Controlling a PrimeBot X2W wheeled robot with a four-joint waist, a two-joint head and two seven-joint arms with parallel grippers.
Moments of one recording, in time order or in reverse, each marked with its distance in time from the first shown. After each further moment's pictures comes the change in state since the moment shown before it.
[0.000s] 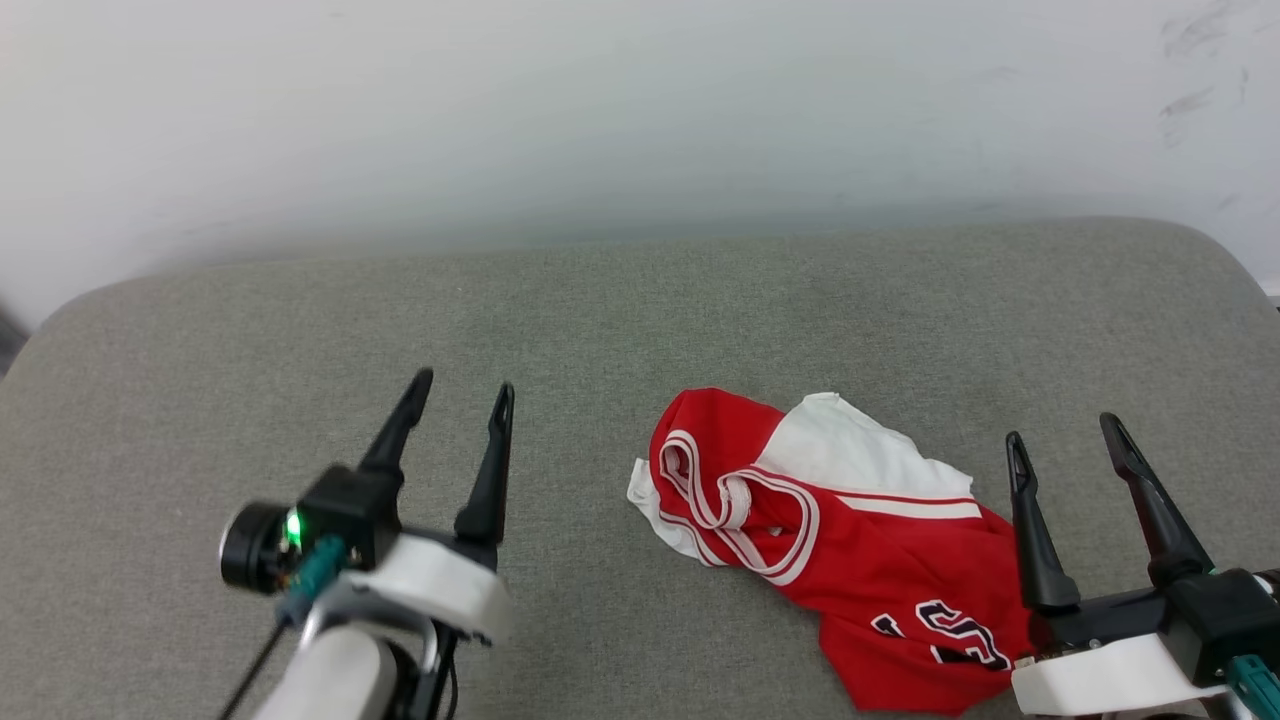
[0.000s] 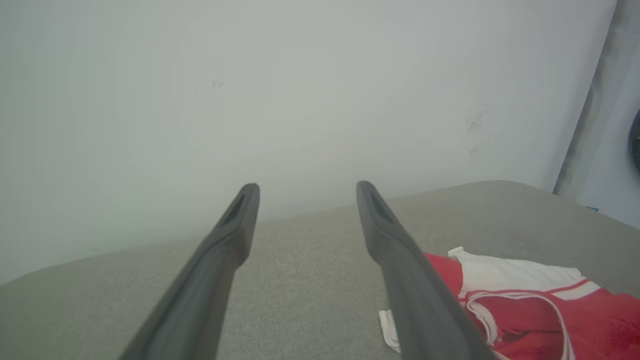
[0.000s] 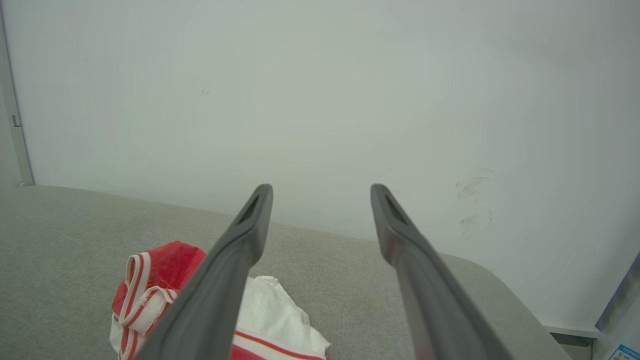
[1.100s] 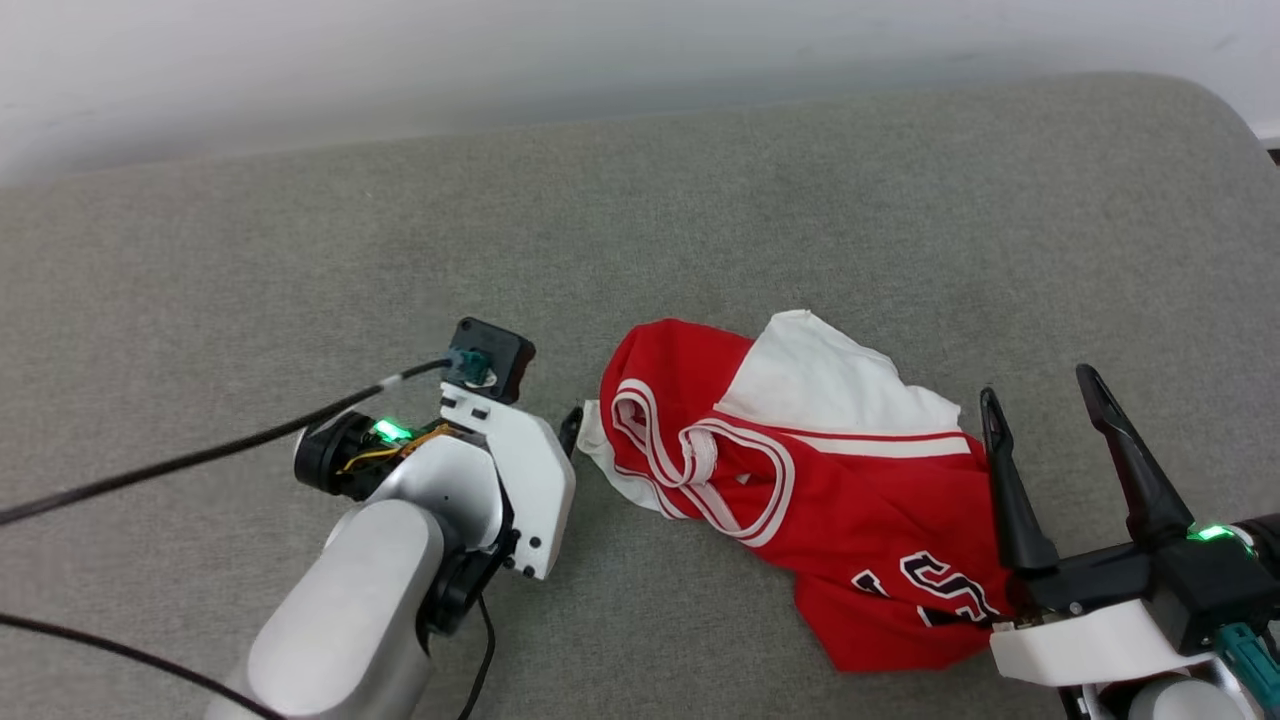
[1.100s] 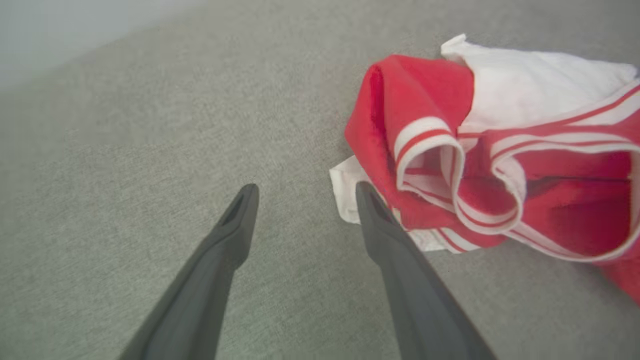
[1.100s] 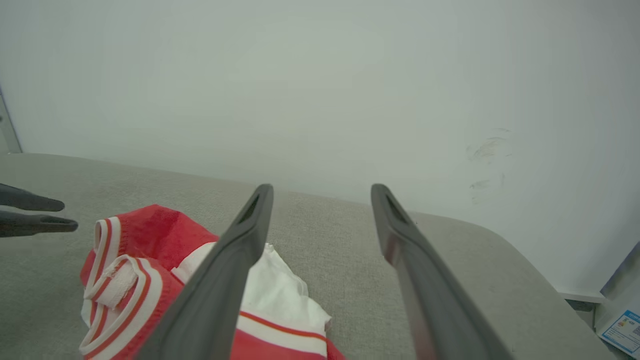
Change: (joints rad) left arm -0.192 -0.055 -0.051 0.066 0.030 -0.097 0.701; right arm -0.060 -0.007 0.042 -0.017 0.011 0.000 0.000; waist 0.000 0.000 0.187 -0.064
